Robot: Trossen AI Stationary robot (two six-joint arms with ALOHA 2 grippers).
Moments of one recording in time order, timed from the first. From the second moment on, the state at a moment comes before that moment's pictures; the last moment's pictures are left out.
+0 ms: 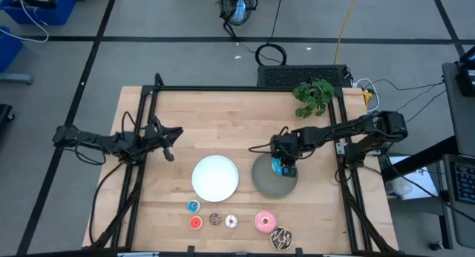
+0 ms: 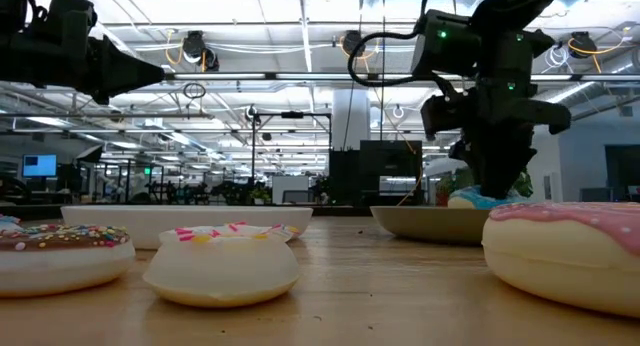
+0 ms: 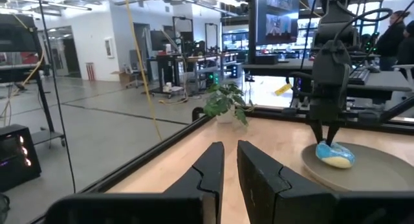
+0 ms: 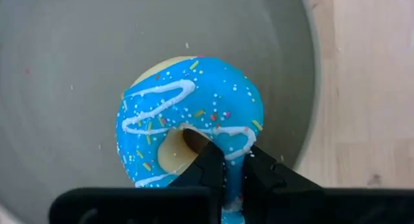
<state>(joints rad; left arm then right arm) -0.18 0.16 0.01 0.27 -0.61 0.08 -0.02 1.53 0.81 -0.62 -0.08 0.11</state>
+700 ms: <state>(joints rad) -0.18 0.16 0.01 0.26 -0.61 0.06 -0.02 1.53 0.90 -0.69 -0.05 0.11</state>
